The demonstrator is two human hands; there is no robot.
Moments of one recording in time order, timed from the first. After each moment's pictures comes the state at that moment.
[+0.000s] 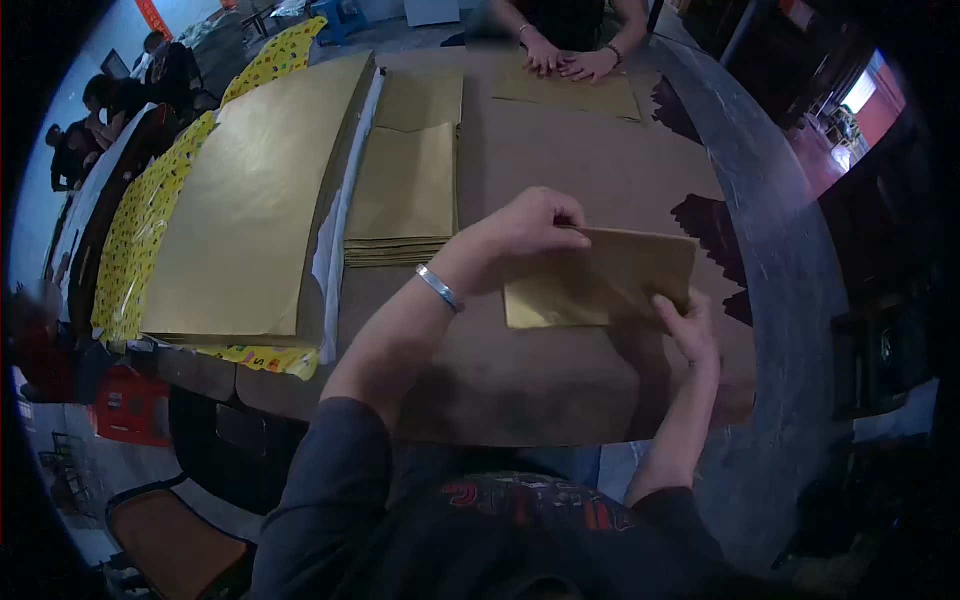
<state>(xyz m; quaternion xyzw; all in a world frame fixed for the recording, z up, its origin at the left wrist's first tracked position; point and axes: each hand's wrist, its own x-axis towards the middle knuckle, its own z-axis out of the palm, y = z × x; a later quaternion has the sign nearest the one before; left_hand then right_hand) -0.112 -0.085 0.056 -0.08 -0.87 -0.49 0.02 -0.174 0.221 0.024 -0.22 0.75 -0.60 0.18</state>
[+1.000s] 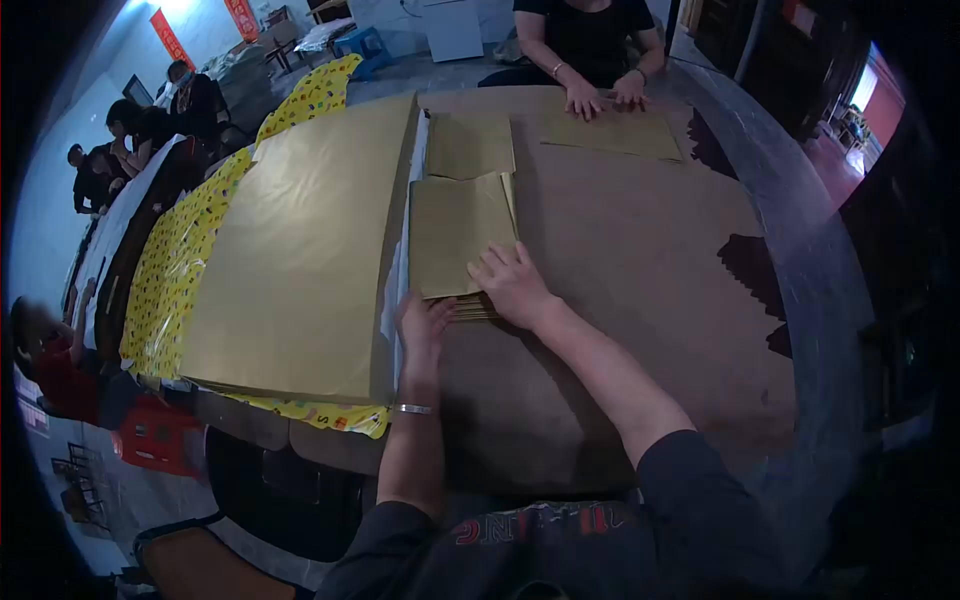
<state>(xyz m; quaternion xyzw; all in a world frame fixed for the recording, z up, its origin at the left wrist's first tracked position) 0.037 -0.229 -0.070 0.39 -0.37 -0.78 0.33 -0.119 -0.115 -0.052 -0.64 0.73 -0.17 -0.15</state>
